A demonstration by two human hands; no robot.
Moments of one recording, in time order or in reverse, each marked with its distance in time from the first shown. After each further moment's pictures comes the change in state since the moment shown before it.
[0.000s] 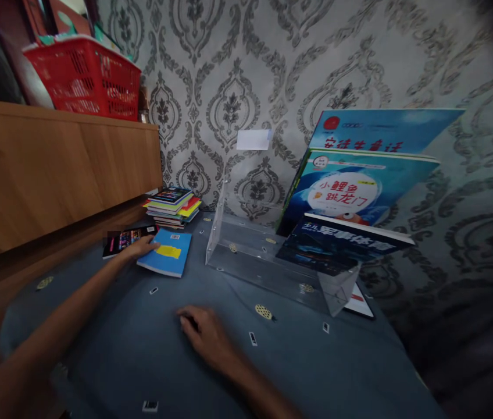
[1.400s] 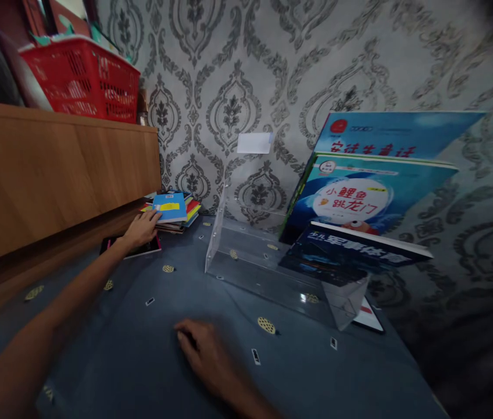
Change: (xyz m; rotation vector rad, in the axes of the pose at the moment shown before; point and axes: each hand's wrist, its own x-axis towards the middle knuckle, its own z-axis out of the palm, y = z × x) left_hand 0.042 0.029 -0.034 0.639 0.265 0.432; right_hand -0.001 0.007 0.005 0.038 0.011 0.016
